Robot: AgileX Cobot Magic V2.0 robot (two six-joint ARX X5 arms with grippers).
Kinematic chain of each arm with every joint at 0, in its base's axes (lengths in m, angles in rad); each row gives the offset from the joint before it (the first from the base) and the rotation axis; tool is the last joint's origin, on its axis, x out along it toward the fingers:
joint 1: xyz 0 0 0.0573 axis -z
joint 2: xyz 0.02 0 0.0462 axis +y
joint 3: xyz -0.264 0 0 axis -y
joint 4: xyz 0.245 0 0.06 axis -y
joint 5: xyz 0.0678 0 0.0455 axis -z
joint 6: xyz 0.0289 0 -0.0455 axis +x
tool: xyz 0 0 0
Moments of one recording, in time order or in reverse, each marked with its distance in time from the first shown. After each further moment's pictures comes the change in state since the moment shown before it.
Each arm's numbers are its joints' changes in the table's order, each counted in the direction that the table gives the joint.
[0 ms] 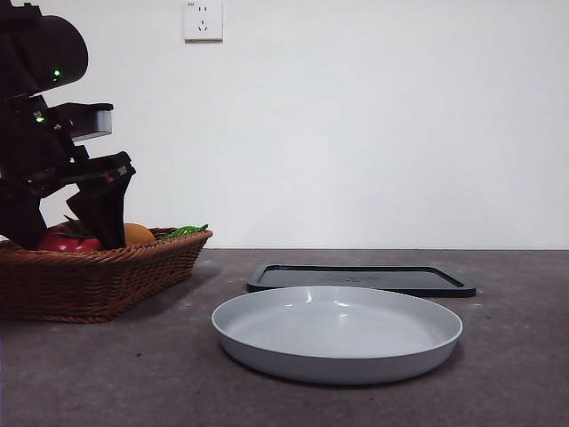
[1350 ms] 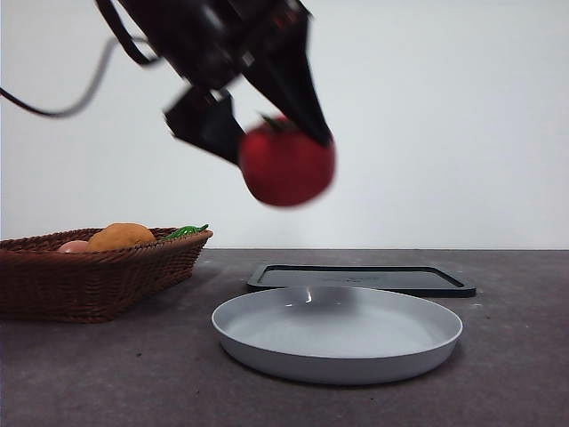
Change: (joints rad) left arm 0.465 0.008 0.212 -0.011 0.167 -0.026; right arm 0.000 0.000 0.000 0.000 0.000 0.000
